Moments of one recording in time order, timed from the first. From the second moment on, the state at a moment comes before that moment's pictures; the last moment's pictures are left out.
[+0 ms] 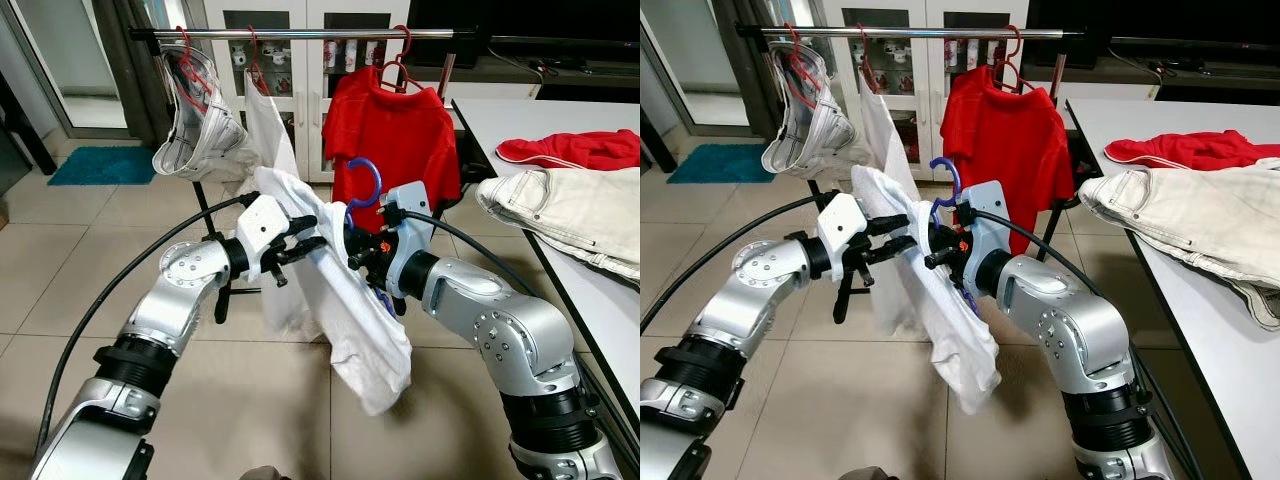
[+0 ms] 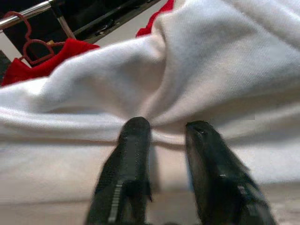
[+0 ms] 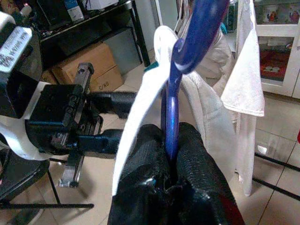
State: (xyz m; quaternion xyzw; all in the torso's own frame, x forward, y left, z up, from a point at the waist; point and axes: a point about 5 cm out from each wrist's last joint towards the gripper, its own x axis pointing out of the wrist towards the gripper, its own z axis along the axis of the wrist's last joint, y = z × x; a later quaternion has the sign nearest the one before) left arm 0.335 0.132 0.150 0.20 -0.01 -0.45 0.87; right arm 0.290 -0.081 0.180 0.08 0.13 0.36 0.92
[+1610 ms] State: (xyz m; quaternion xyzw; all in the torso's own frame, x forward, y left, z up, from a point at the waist) left arm 0.329 0.156 0.170 0.08 -0.01 -0.55 0.83; right arm 0.285 -0.091 0.185 0.07 0.14 0.37 0.92
